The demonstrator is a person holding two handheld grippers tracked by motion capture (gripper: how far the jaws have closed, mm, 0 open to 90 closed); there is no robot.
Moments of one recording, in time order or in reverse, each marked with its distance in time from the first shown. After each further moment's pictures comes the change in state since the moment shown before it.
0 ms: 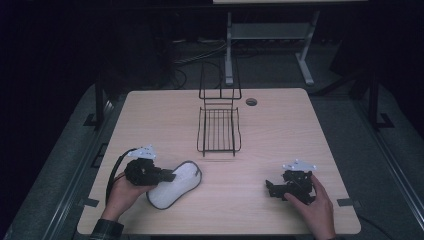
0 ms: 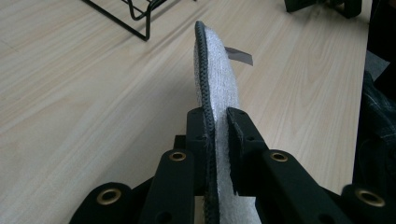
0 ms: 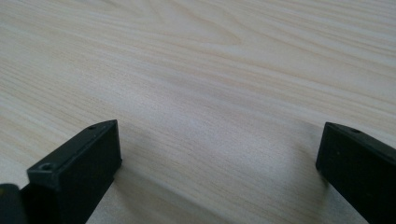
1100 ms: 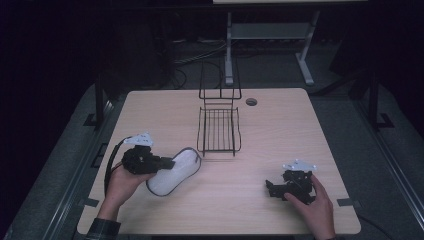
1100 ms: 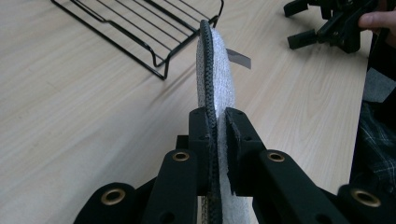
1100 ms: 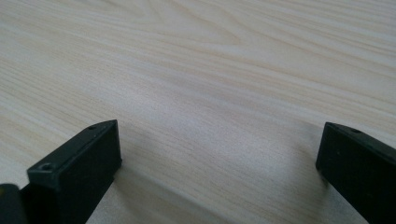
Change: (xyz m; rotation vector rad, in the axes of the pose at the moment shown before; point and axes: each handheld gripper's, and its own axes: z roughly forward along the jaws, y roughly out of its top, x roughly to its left) left arm 0.002 0.032 -0.019 -0.048 0.042 -0.016; right arm 0.000 0.000 0.000 0.000 0.001 0.001
